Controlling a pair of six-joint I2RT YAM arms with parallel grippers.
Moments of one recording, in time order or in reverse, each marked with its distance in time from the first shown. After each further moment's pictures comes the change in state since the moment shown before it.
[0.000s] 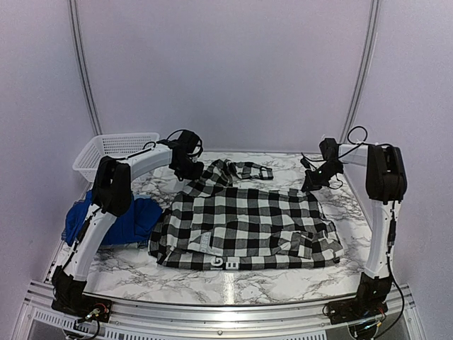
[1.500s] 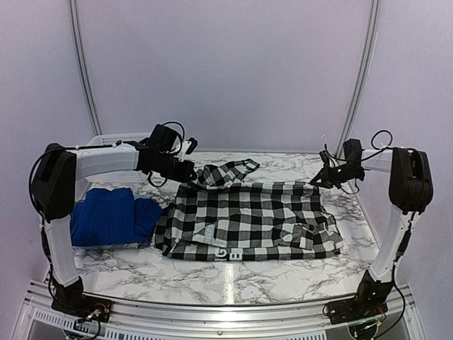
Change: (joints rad) left arm -0.034 -0.679 -0.865 0.375 0.288 0.051; right arm -0.125 -0.278 -0.330 0.224 -0.309 0.188
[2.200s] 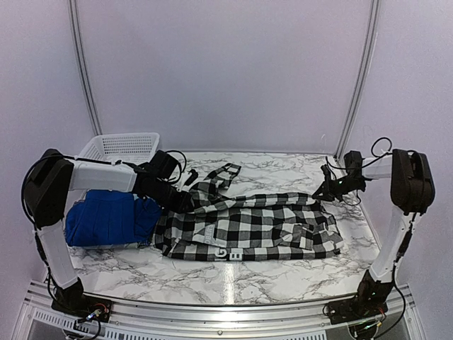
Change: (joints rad) left arm -0.076 -0.114 -0.314 0.029 0.051 0.005; right arm -0.024 -0.030 -0.135 0.009 0.018 -0.004
